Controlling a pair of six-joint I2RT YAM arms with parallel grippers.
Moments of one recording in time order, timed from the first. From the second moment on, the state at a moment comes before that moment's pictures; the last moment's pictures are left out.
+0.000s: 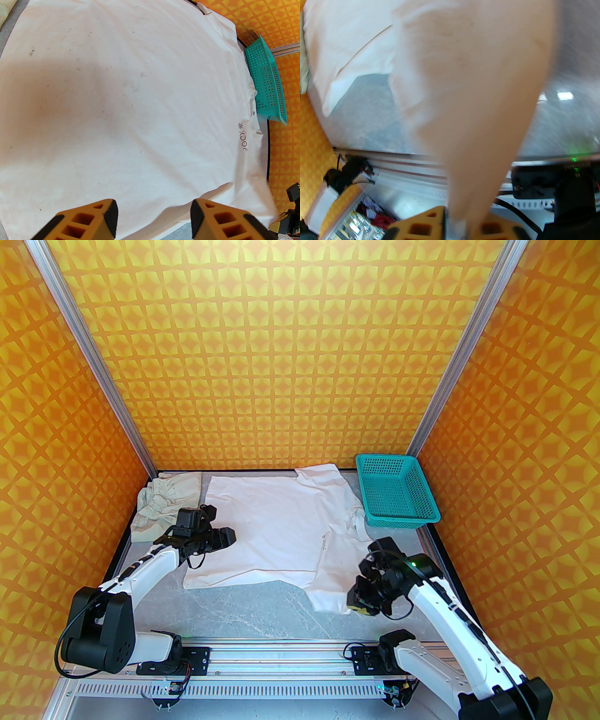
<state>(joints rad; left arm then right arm) -0.17 1.38 0.82 -0.30 0.43 -0.44 0.23 0.93 0.82 -1.37 -0.40 0.60</state>
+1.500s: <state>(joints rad) -0.03 1.26 0.77 -0.41 0.30 -0.42 0.78 1.28 0.52 -0.55 -0.32 0.75</state>
